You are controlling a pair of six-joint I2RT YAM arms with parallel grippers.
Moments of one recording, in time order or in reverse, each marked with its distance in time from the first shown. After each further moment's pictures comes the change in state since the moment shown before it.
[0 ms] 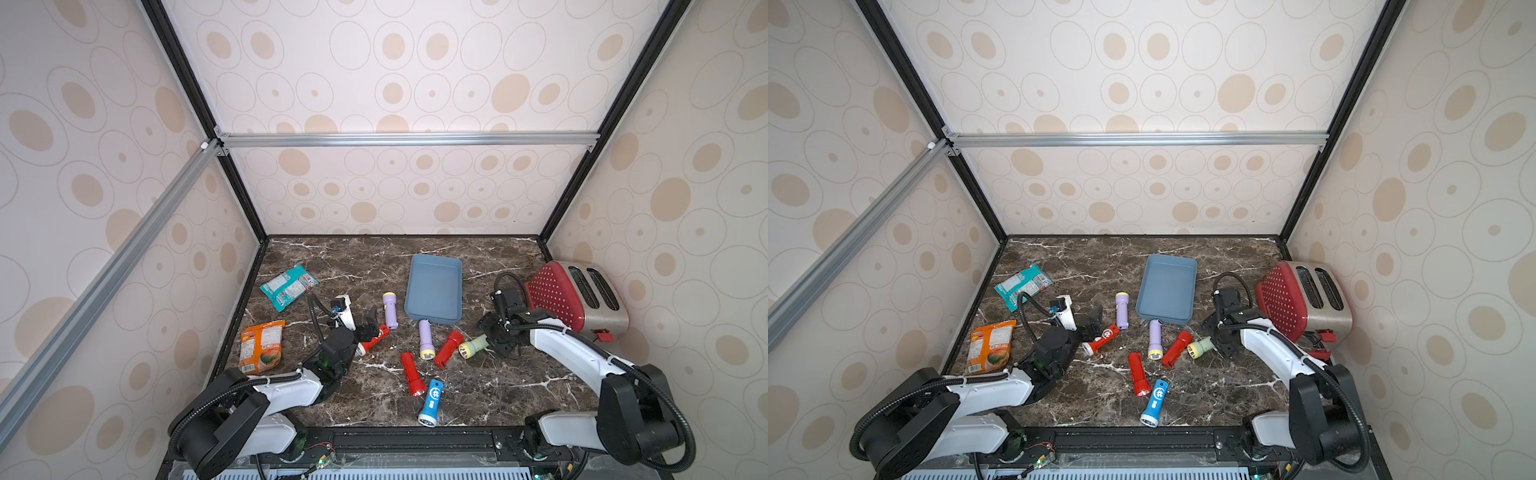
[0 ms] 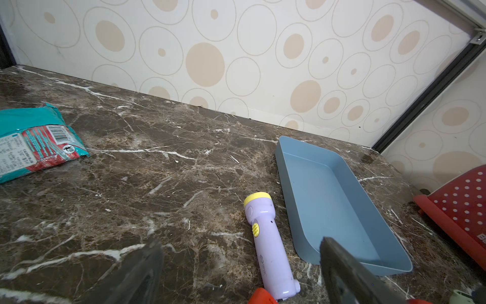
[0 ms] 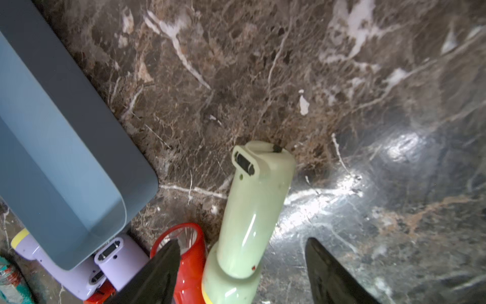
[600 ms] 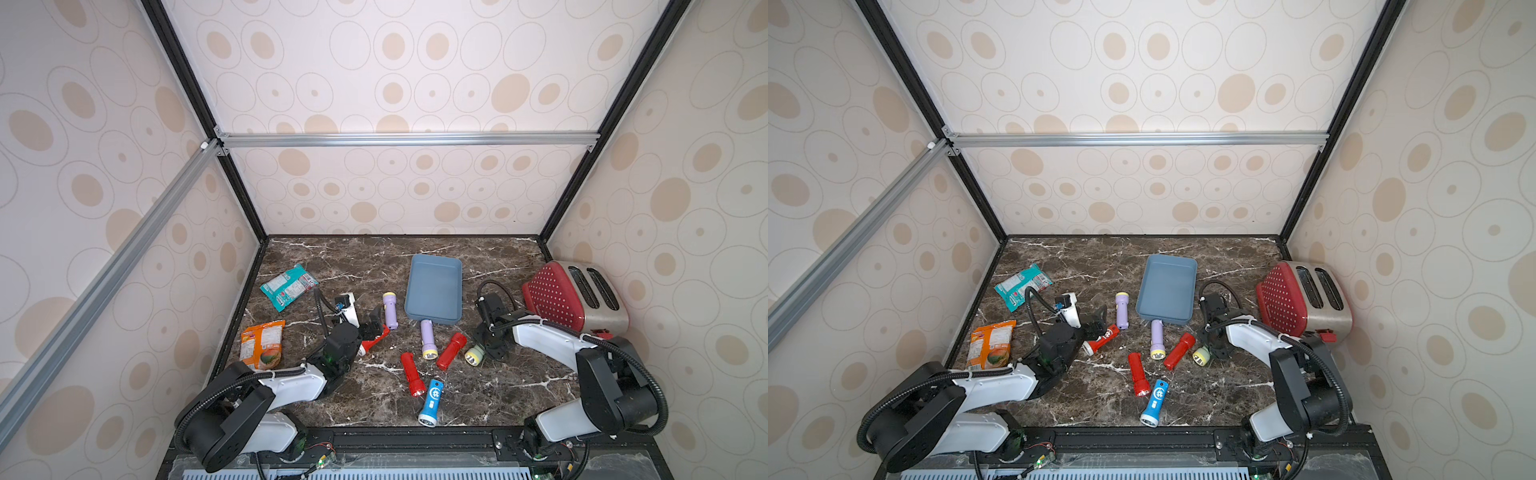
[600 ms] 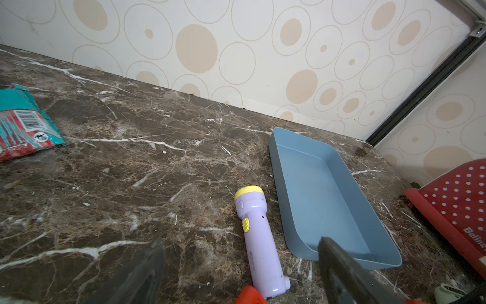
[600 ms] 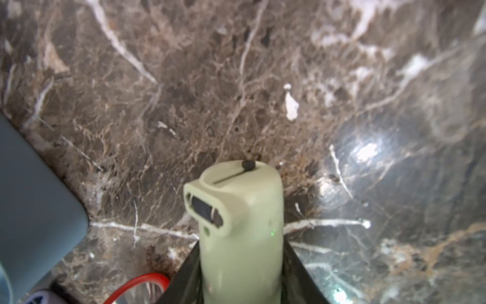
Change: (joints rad) left arm 0.000 0.044 0.060 -0.053 0.037 -0.041; right arm 0.076 0.117 -0.032 0.058 0.109 0.020
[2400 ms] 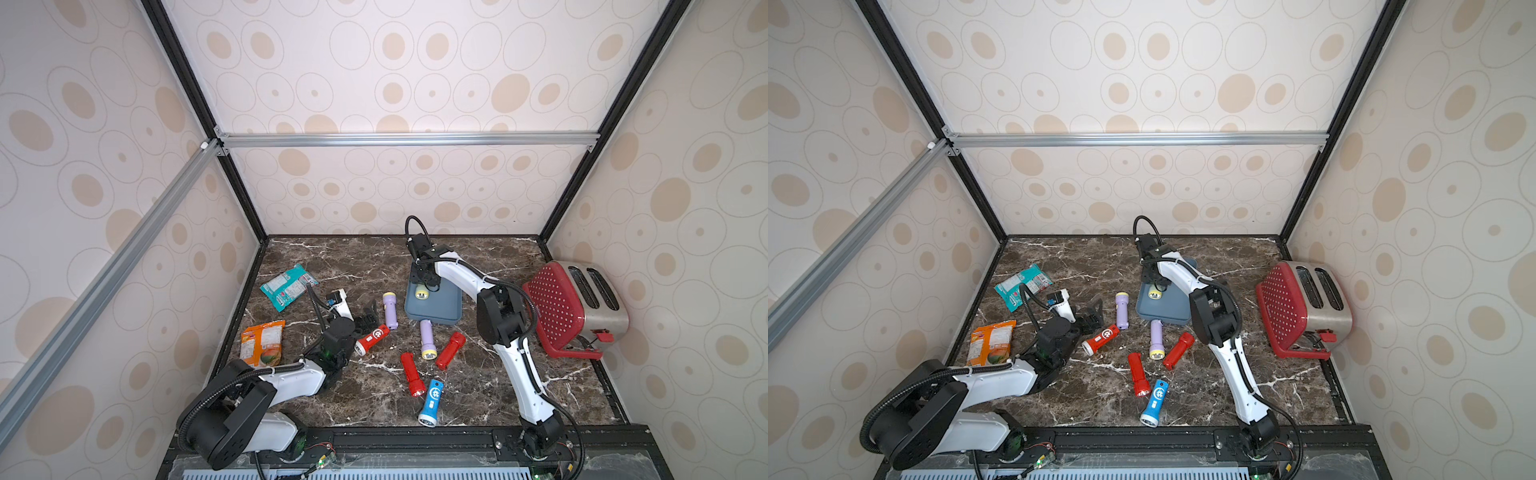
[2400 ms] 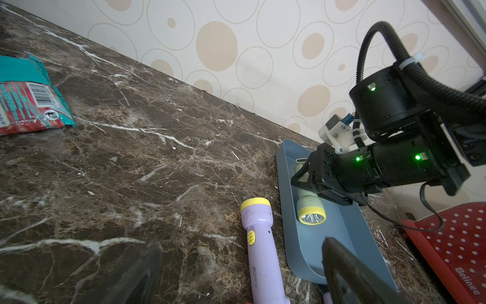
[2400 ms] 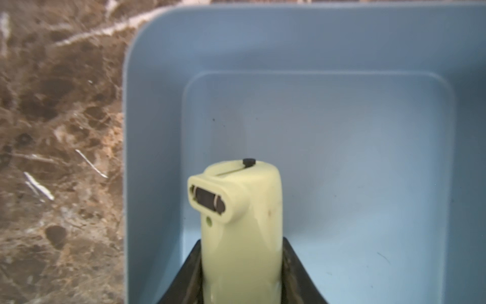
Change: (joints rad) left arm 0.067 0.014 0.012 -0.016 0.025 -0.120; right arm 0.176 0.987 1.422 -0.285 0.095 -0.519
